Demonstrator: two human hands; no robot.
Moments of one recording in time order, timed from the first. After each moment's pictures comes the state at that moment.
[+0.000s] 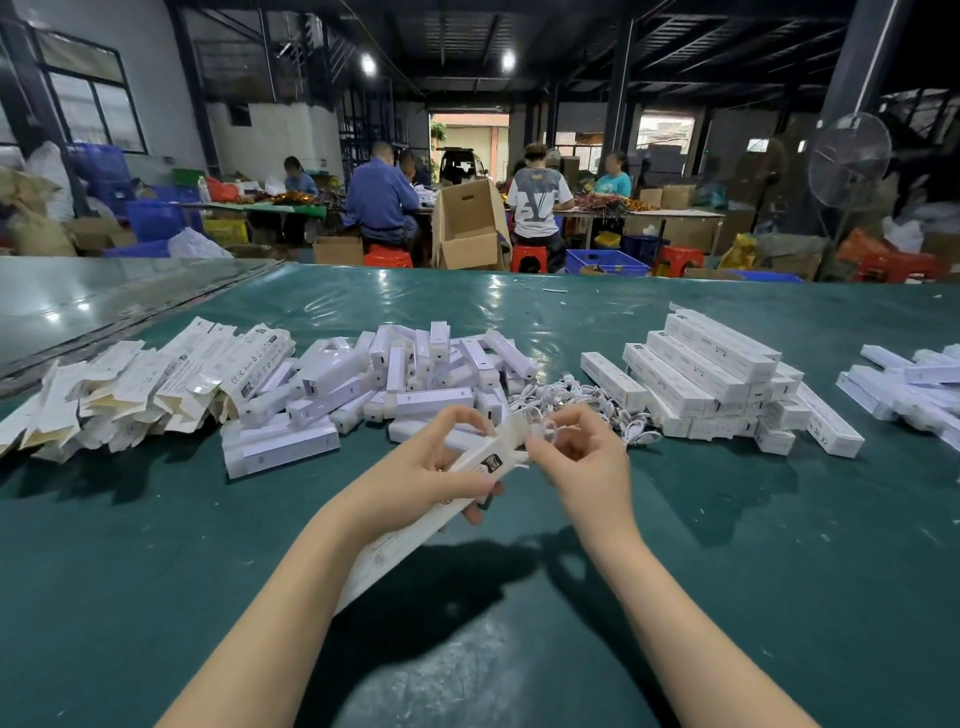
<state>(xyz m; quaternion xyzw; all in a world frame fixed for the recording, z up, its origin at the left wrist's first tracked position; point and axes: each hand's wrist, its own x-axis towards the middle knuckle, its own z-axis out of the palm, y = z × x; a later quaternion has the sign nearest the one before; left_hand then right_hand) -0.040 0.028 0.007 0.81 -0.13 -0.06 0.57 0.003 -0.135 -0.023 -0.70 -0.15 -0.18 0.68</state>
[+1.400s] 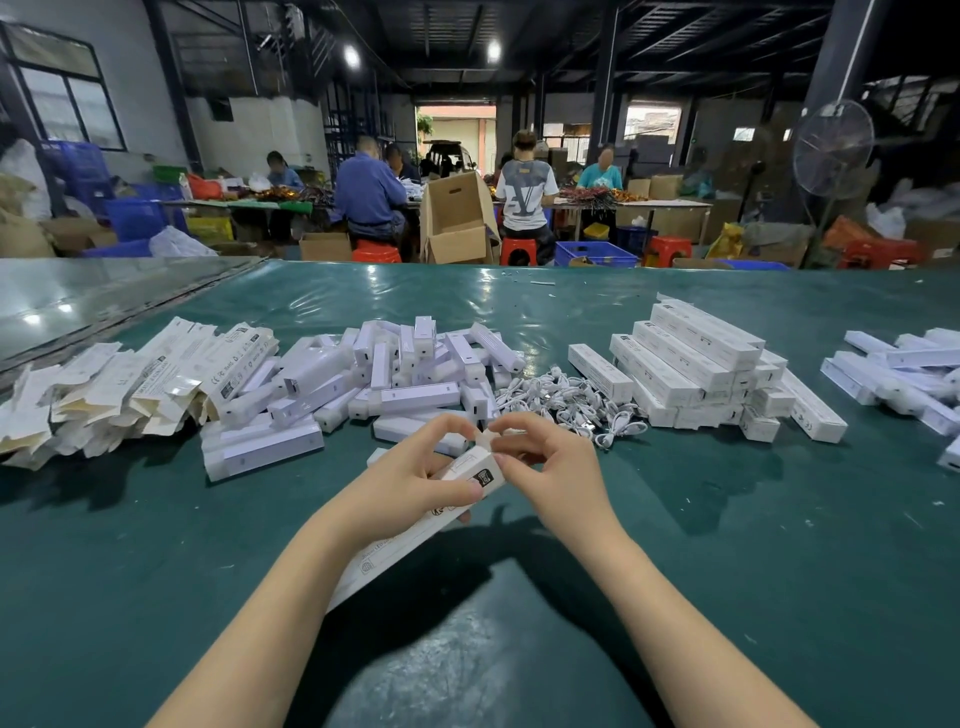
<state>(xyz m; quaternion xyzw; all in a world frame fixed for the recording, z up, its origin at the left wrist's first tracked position) -0.033 0.026 -0.004 0.82 -0.14 -0.05 0.55 -0.001 -0.138 -0.023 -0.77 -0.25 -0.12 0.58</state>
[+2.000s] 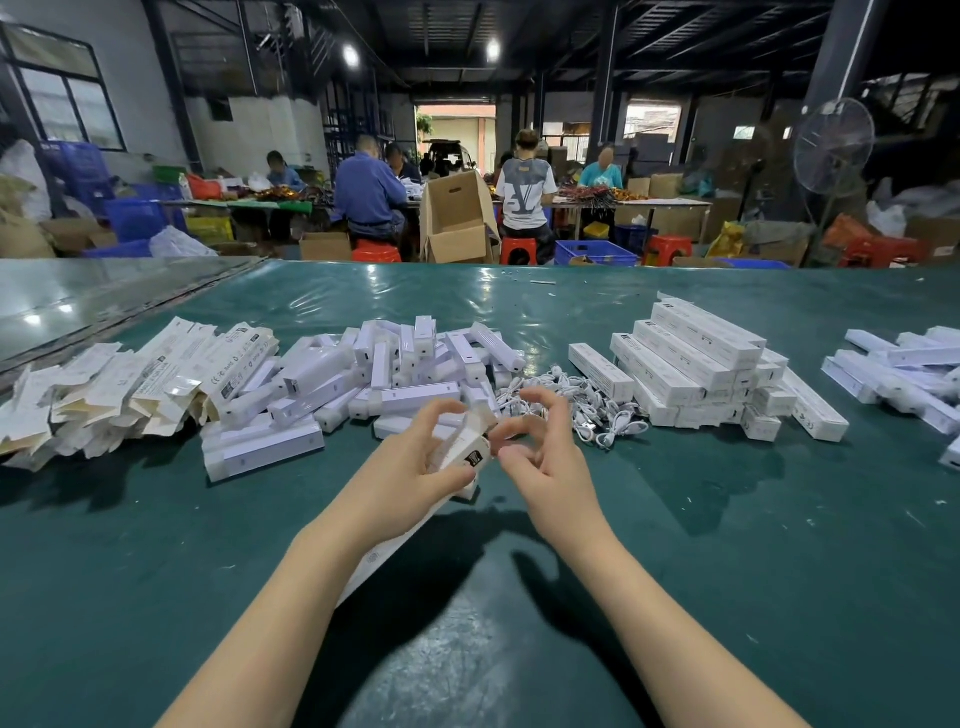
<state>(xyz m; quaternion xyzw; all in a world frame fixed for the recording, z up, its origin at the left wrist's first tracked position) -0.029 0.025 -0.009 0.90 -0.13 0.10 0.40 -0.008 -0.130 -0.024 -0.72 -0.24 -0.10 0.65</state>
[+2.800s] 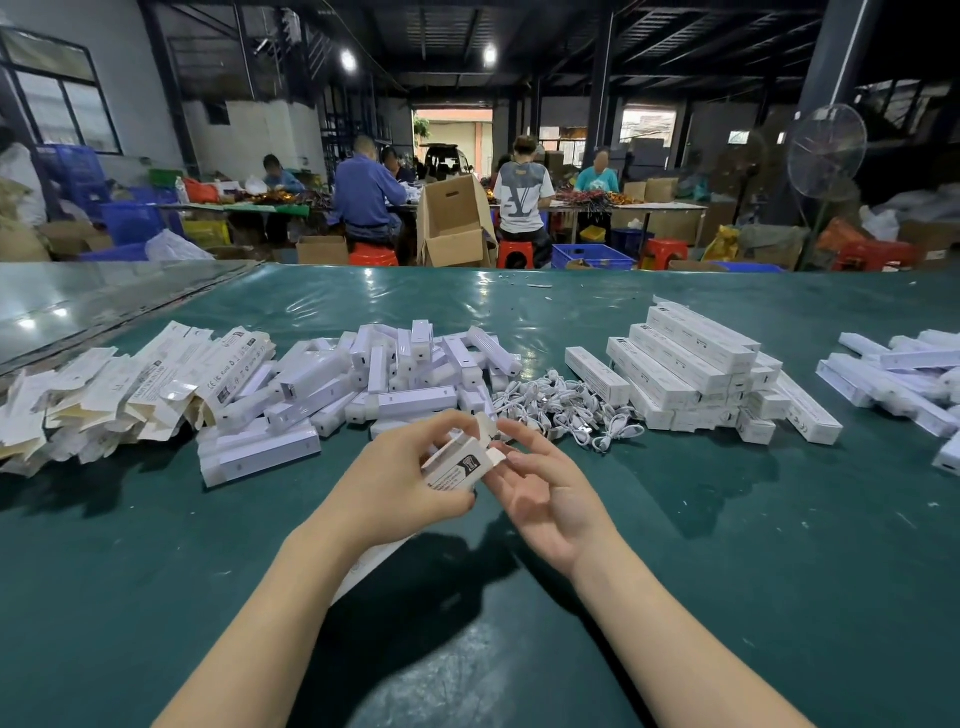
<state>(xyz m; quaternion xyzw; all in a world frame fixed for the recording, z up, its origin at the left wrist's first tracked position) -0.036 0.024 0.001 0.90 -0.13 0.12 0.39 0.002 -0.129 -0.030 -0.34 -0.11 0.18 0.92</state>
